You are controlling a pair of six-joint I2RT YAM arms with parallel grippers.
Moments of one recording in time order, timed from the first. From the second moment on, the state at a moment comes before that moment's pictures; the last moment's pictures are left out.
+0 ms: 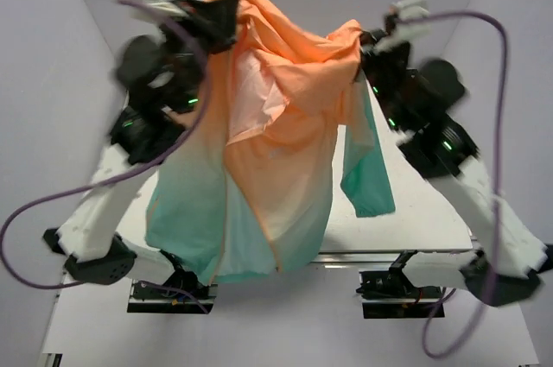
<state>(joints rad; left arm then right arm) -0.76 1.39 2.03 -0.20 -0.45 -0.49 0.79 1.20 1.68 -0.15 0.38 -0.17</state>
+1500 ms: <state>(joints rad) -0.48 1.20 0.57 -0.20 -0.11 -0.75 0.70 1.42 0.74 -0.33 0.10 0.42</state>
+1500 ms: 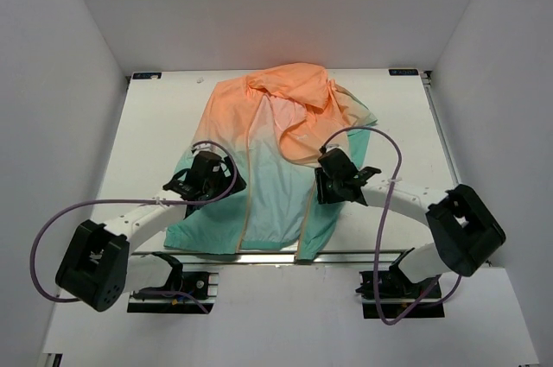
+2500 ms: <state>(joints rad) -0.46 1.57 0.90 -0.14 -0.07 -0.70 0.54 1.61 1.05 -0.28 0.10 0.26</state>
